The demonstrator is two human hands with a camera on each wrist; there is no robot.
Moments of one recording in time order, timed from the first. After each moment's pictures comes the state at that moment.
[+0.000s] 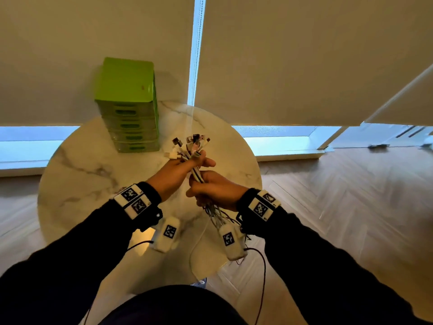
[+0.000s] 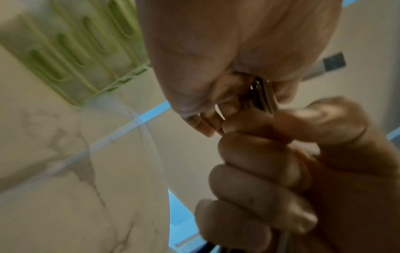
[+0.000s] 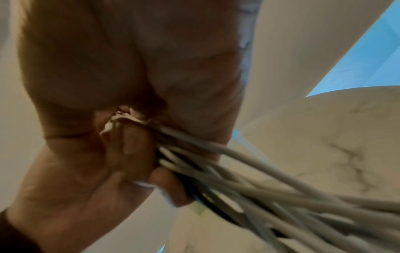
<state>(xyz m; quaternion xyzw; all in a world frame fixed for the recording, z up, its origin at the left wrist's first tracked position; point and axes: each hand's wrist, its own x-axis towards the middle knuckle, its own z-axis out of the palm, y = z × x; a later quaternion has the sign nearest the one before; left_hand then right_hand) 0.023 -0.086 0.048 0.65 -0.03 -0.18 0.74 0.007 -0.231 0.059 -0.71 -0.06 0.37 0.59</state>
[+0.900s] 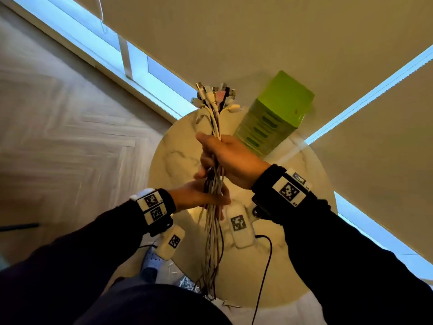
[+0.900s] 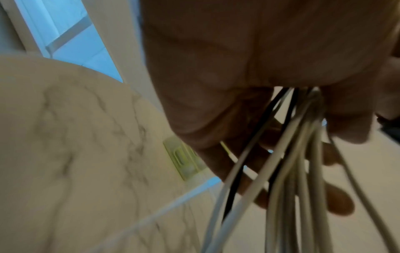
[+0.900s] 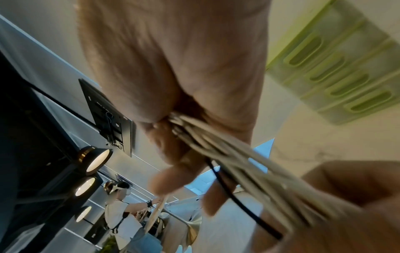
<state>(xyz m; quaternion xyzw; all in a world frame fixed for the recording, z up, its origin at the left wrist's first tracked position) -0.088 0.075 0.002 0.63 0.05 -0.13 0.76 0.011 0.005 0.113 -0.68 -0.23 0.50 0.49</state>
